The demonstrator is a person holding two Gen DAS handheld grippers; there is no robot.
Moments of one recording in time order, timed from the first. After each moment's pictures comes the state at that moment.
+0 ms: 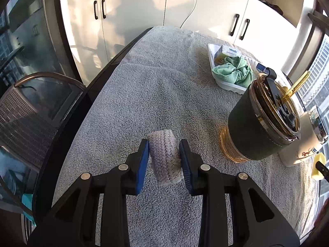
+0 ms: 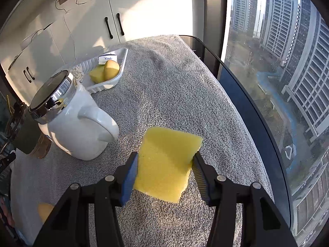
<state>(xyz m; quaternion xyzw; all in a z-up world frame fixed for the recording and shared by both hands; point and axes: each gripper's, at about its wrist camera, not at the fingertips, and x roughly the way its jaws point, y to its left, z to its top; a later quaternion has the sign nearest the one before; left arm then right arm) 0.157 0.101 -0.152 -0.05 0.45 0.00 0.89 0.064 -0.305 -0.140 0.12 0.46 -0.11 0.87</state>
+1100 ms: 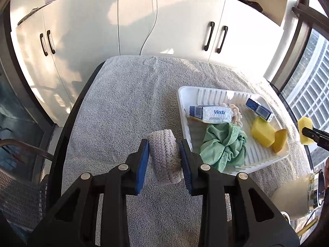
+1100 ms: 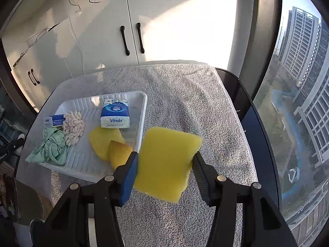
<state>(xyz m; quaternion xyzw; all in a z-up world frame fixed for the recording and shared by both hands) 0.331 0.050 -0.113 0.01 0.42 -0.13 0.90 0.260 -0.314 -0.102 0.07 0.45 -0.03 0.89</state>
